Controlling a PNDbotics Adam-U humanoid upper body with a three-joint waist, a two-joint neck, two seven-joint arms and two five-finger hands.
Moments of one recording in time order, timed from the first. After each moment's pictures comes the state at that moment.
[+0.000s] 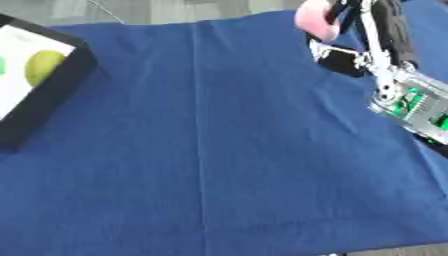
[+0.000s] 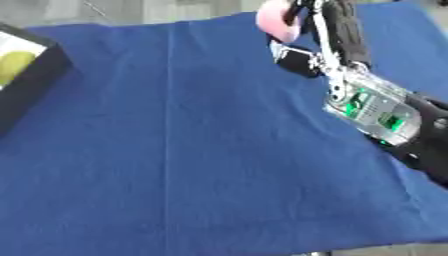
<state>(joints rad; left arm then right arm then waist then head) -1.01 0.63 -0.36 -1.99 -0.08 -0.01 0.11 -0.15 -1.06 0.16 -1.99 0.17 0.40 -0.71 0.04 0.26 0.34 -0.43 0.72</state>
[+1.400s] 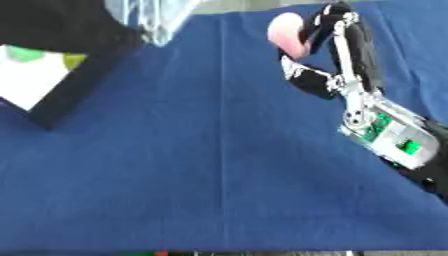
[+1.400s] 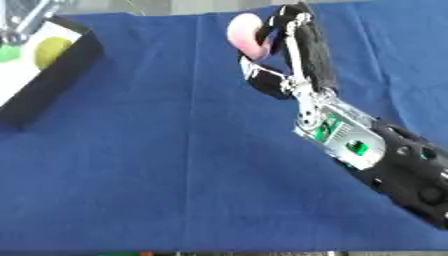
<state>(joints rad) -1.25 0.42 -0.57 -1.99 -0.21 0.28 -0.30 -0.28 -0.86 0.35 -1.99 0.21 0.38 -0.74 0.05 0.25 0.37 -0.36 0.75</state>
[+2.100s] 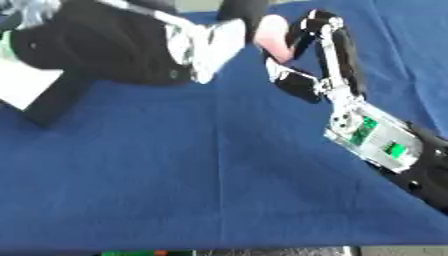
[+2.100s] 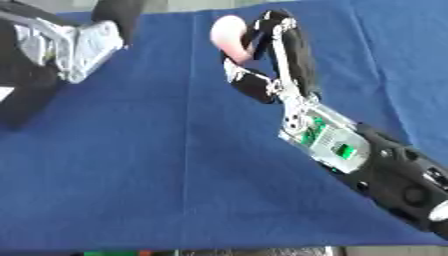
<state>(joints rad) -1.25 0.39 -0.62 -1.99 -0.28 0.42 -0.41 -0.32 -0.80 0.40 -1.99 0.16 0.35 -0.76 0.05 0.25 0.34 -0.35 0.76</state>
